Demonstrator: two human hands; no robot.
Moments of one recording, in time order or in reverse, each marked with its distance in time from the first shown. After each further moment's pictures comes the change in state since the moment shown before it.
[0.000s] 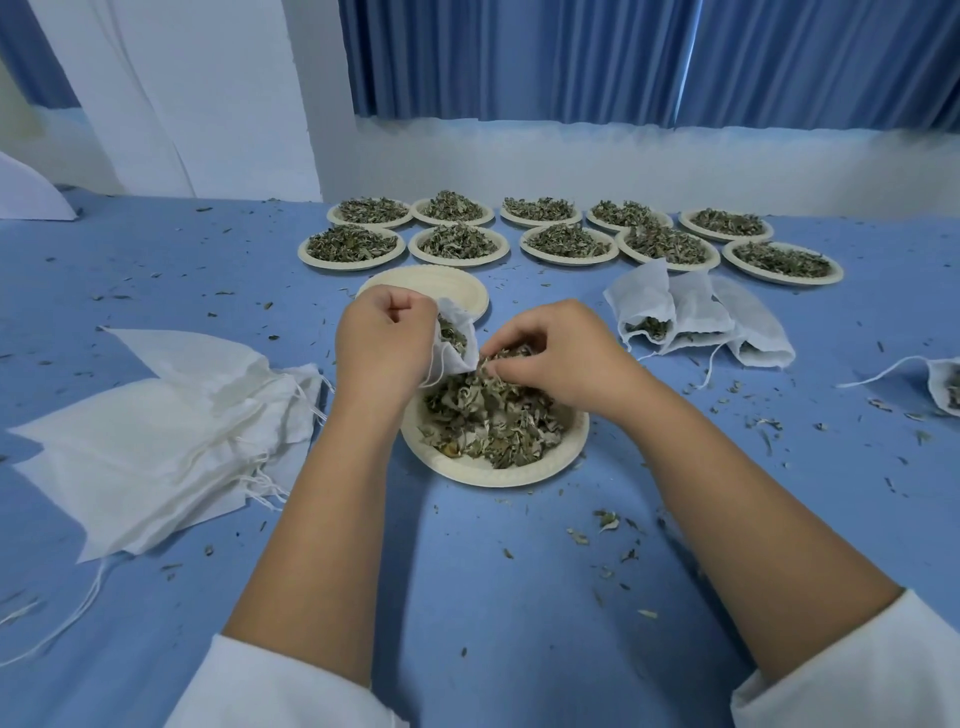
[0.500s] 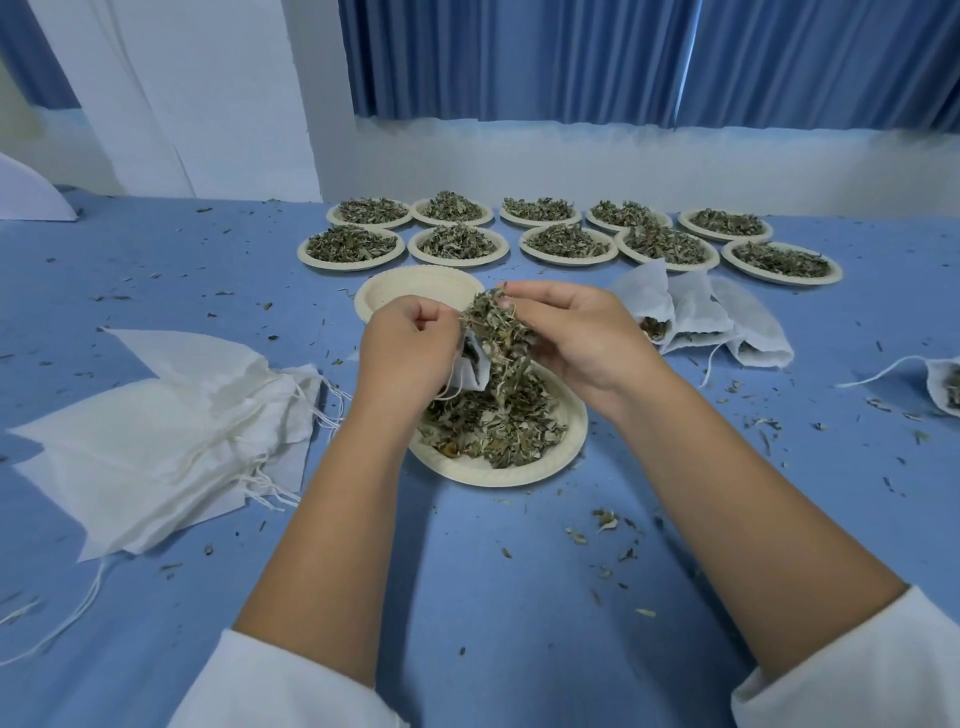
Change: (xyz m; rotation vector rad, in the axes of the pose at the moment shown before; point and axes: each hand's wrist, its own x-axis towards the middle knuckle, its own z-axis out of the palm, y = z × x) left_hand -0.007 -0.001 0.009 0.066 -0.133 0.005; right_hand 0.001 -0.009 -0.002 0.886 0.126 0.216
